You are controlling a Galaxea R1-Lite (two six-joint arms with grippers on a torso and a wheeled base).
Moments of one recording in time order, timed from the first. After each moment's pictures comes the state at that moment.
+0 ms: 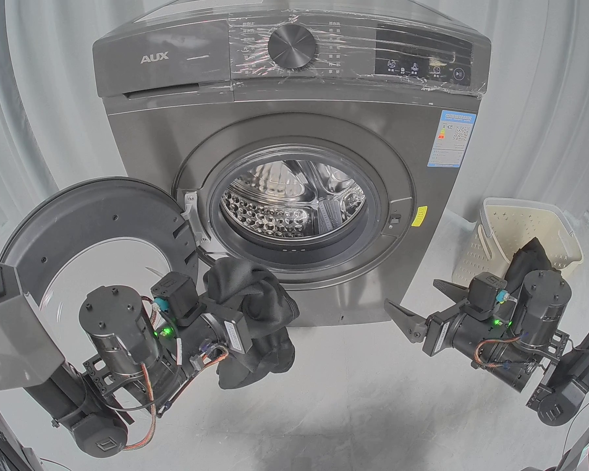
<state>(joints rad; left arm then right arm) -0.68 1.89 -0.35 -1.55 0.21 -0.10 0.61 1.80 -0.29 -1.39 -0.11 0.14</state>
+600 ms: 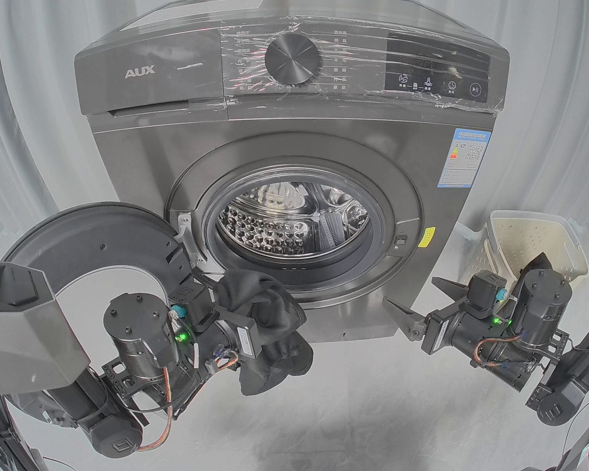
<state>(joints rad) -0.69 1.96 -0.38 -1.55 0.25 -0.11 0.61 1.80 -0.30 -1.40 -0.11 0.14</state>
